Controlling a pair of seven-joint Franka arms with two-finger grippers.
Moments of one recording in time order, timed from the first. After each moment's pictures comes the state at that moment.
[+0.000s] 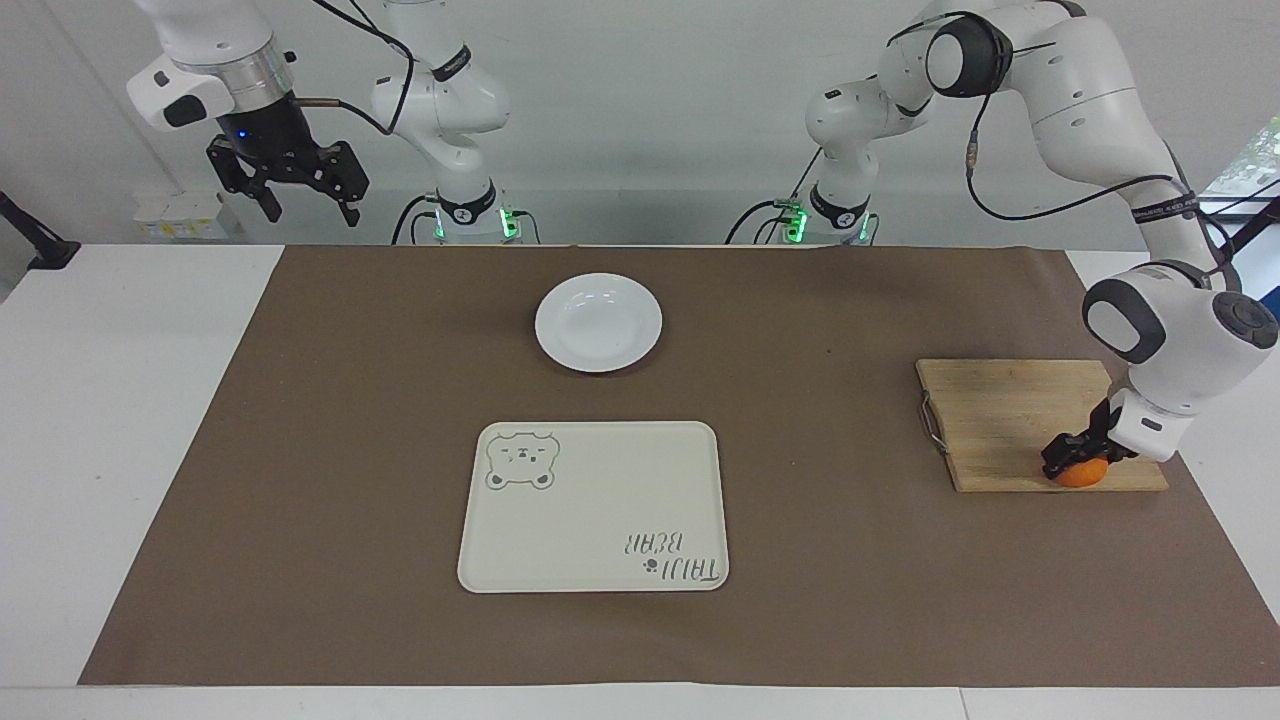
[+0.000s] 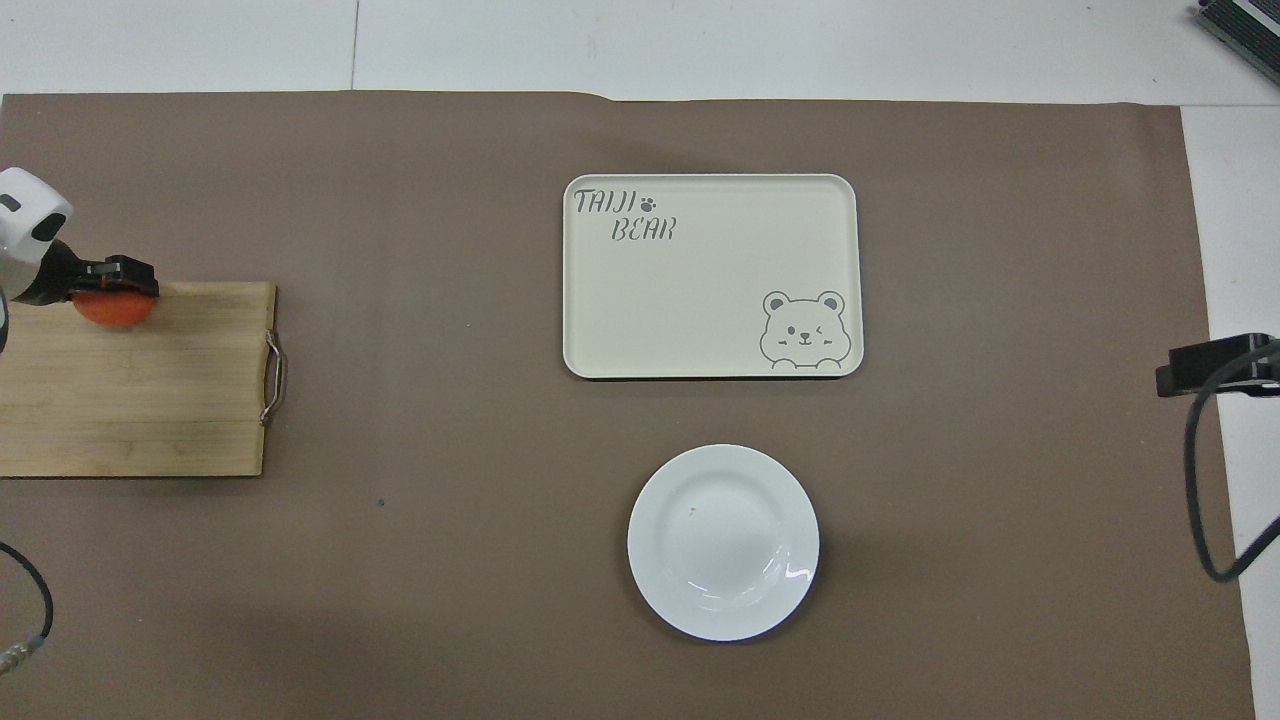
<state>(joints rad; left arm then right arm) 0.23 0.50 0.01 -1.65 -0.04 2.23 0.20 0.04 -0.10 -0.07 -1.58 -0.03 1.46 0.05</state>
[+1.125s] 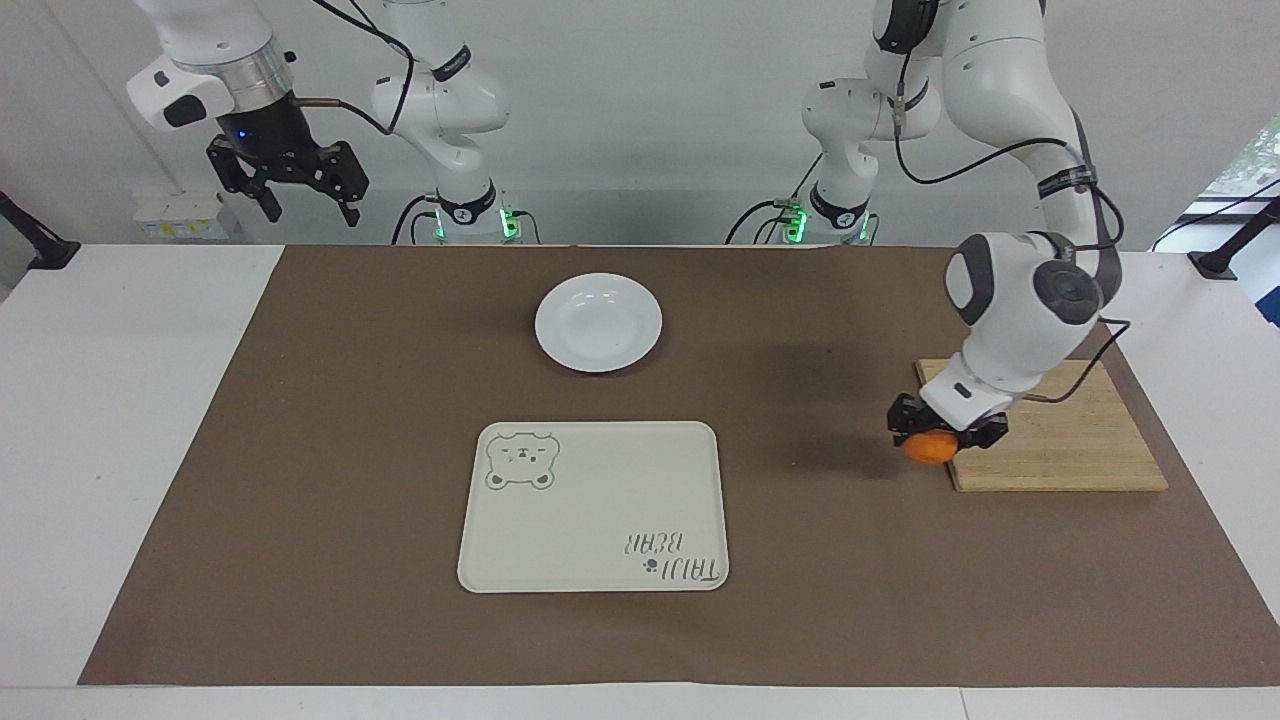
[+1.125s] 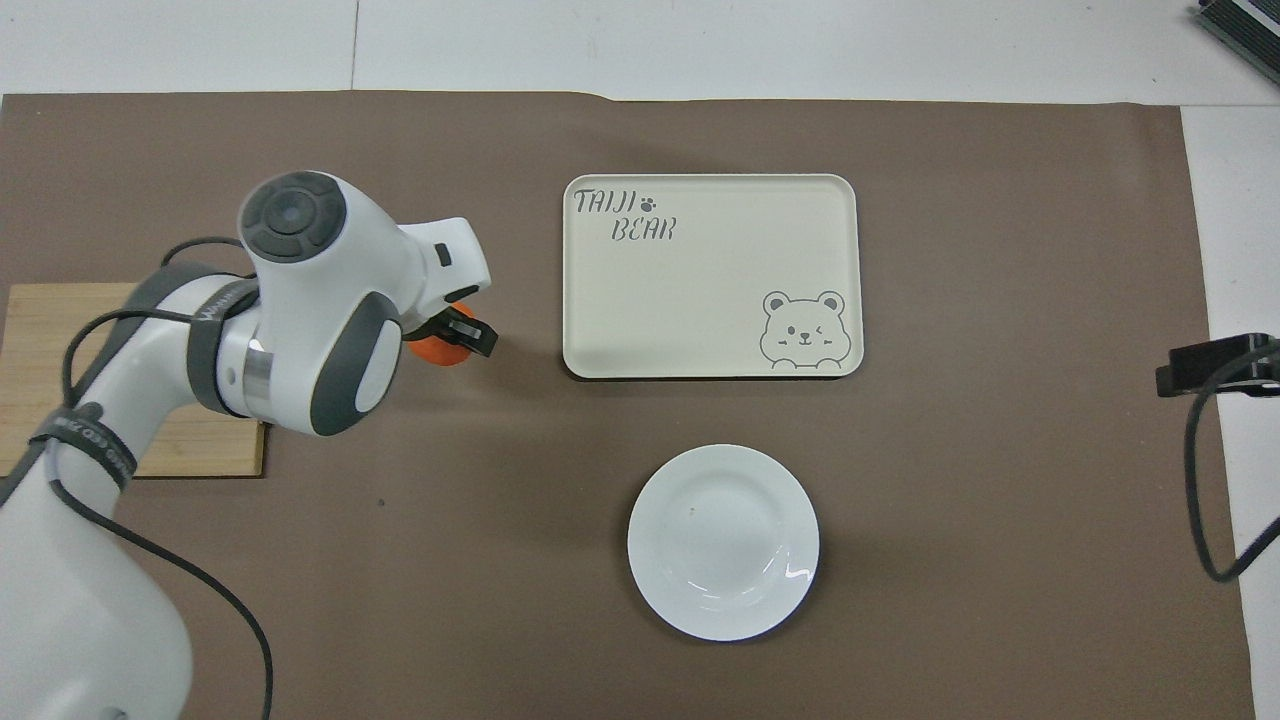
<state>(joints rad) -0.40 0.31 -0.02 -1.80 -0.05 2.11 0.12 0.04 -0.10 -0.07 -1.58 -0.03 1.46 0.05</state>
